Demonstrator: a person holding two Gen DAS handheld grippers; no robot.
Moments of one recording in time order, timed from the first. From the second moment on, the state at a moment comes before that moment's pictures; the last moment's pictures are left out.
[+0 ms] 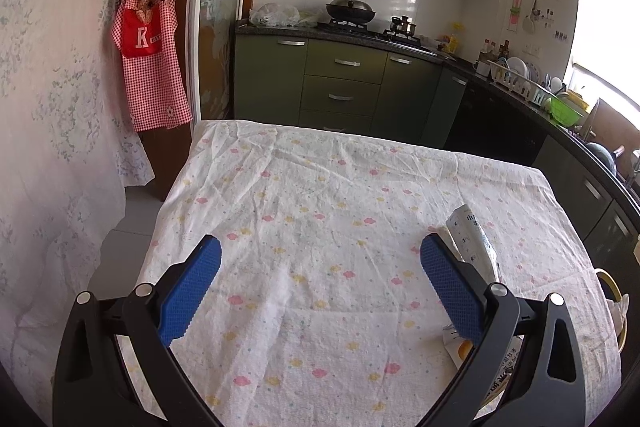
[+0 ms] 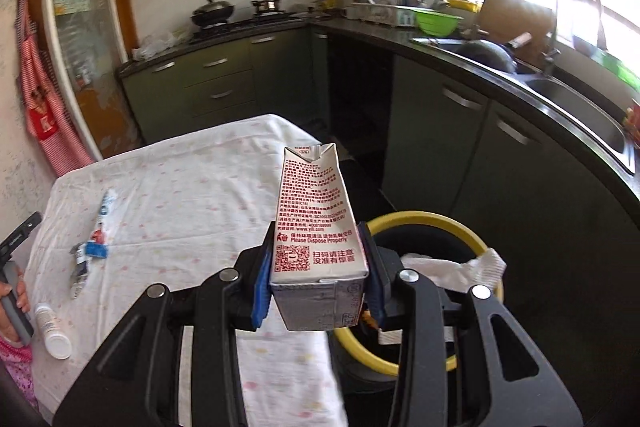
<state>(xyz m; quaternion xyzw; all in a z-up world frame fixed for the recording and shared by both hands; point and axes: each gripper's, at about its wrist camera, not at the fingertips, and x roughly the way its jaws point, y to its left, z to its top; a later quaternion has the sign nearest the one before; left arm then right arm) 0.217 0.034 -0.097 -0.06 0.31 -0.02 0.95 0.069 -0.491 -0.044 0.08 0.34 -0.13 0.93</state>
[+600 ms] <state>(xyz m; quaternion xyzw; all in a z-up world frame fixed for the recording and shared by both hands) 0.217 0.025 -0.099 -0.05 0.31 -0.03 0.95 0.067 -0.561 -0.119 0.14 0.36 -0.23 0.89</state>
